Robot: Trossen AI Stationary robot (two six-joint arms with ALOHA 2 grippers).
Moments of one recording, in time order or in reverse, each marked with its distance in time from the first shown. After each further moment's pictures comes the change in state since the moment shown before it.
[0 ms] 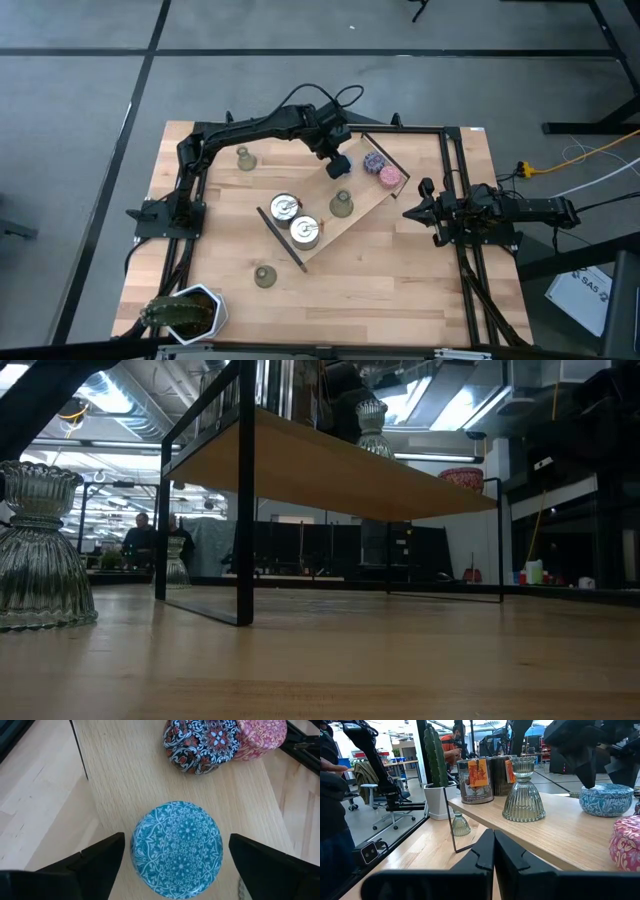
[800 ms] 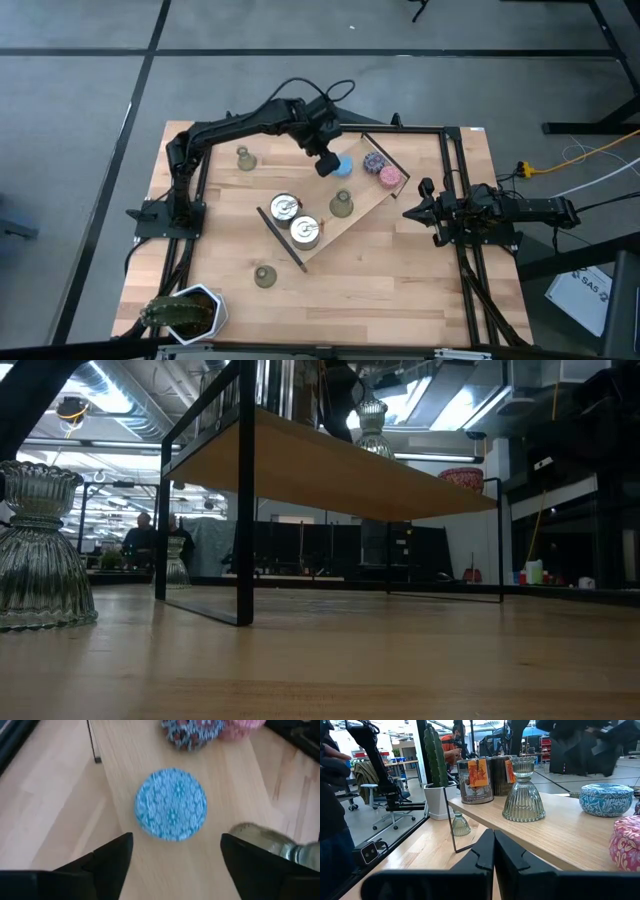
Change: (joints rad) left arm 0.003 -0.089 0.001 -0.135 -0.008 0.027; right arm 0.000 0.000 0.000 0.000 0.000 0.000
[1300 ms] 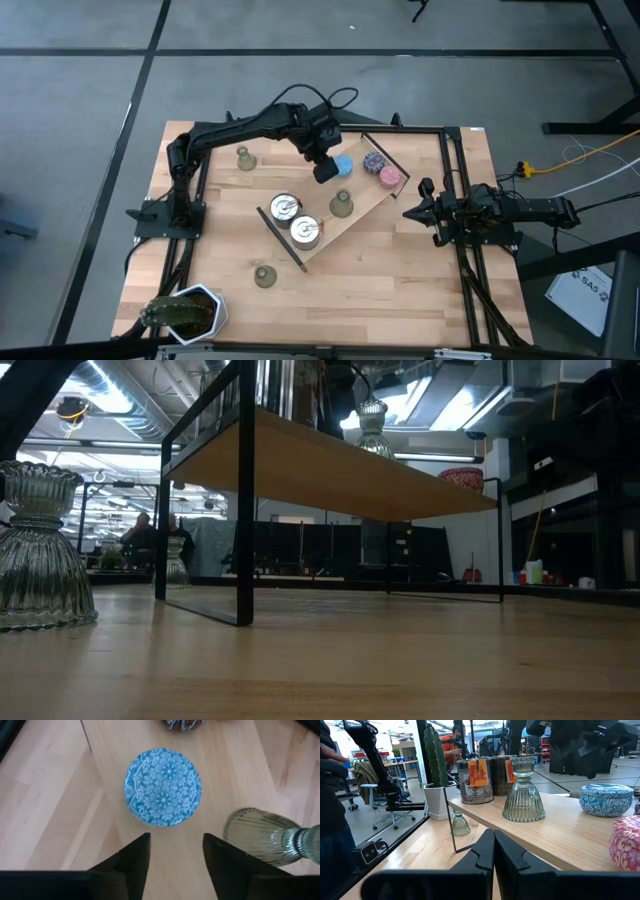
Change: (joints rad) left arm -0.037 0.001 0.000 -0.047 -0.036 0.018; right arm 0.000 0.000 0.000 0.000 0.000 0.000
